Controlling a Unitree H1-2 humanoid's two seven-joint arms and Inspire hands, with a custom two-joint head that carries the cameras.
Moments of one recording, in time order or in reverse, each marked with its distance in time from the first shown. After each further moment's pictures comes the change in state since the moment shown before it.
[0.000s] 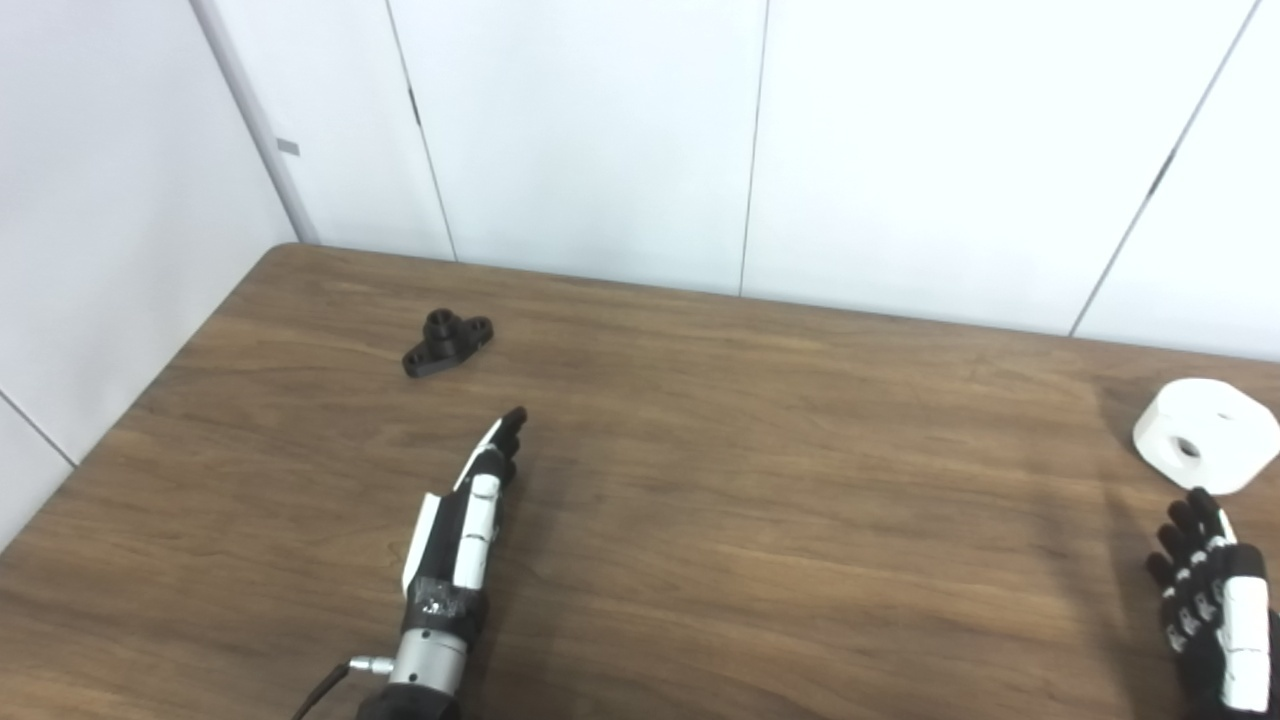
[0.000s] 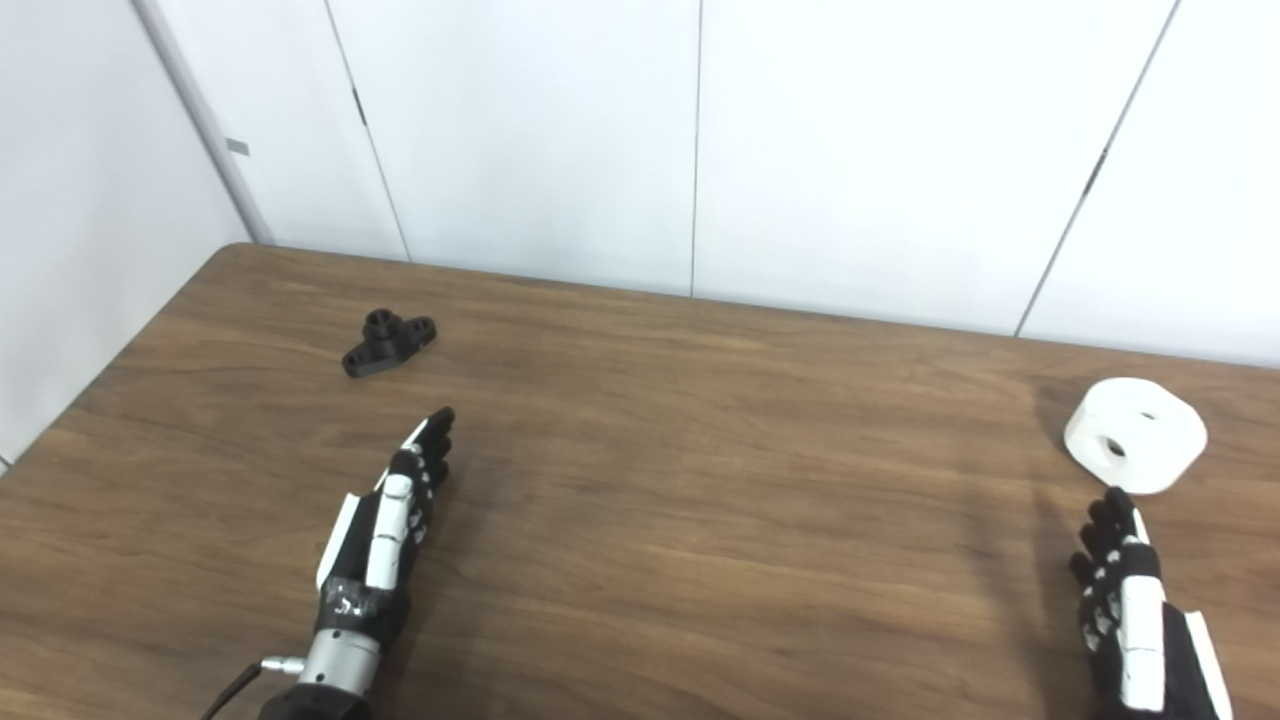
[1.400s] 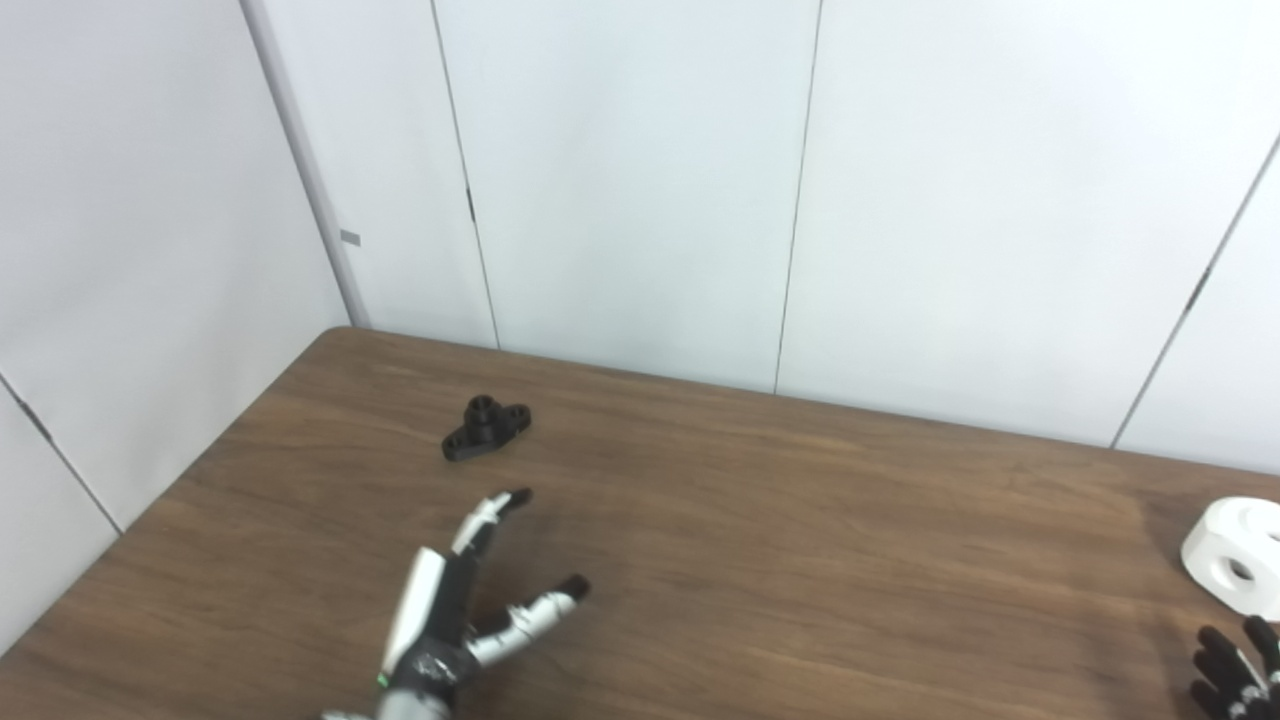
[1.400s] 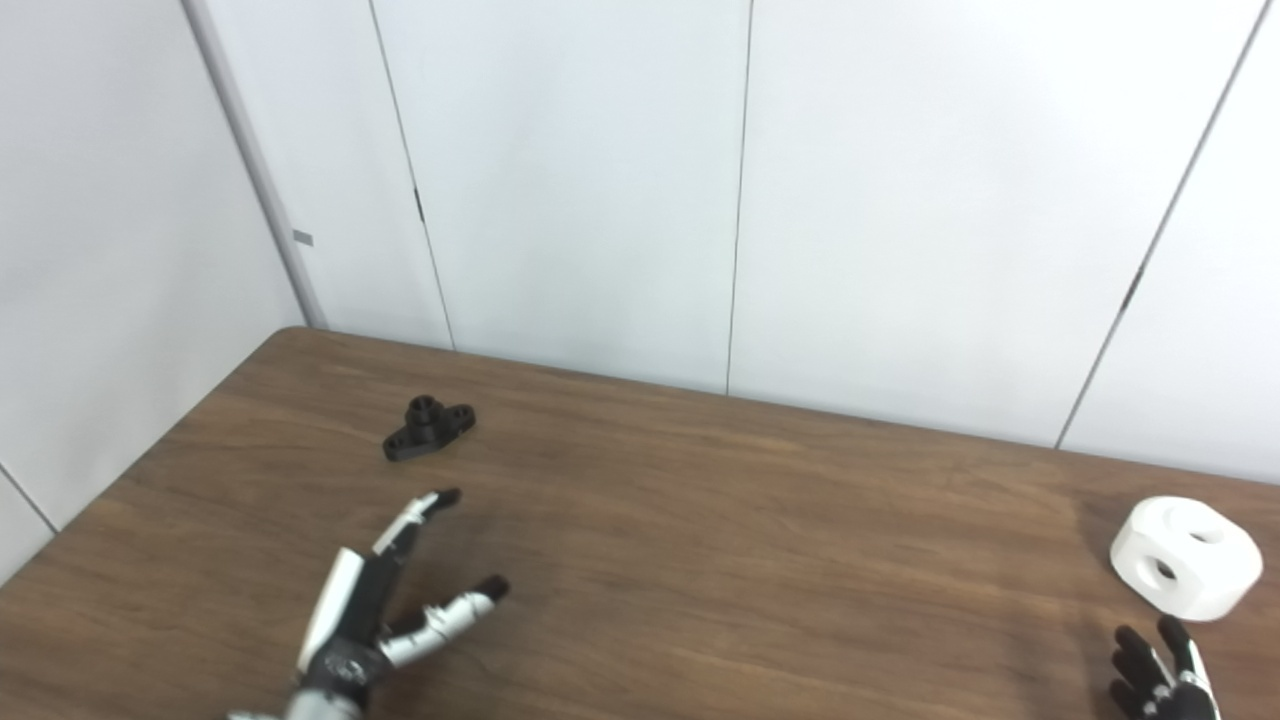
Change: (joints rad) left arm -0.049 0.115 0.066 -0.095 0.437 0.238 0.100; right arm -0.004 -0.006 0.005 0.046 0.012 -0.055 0.007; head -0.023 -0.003
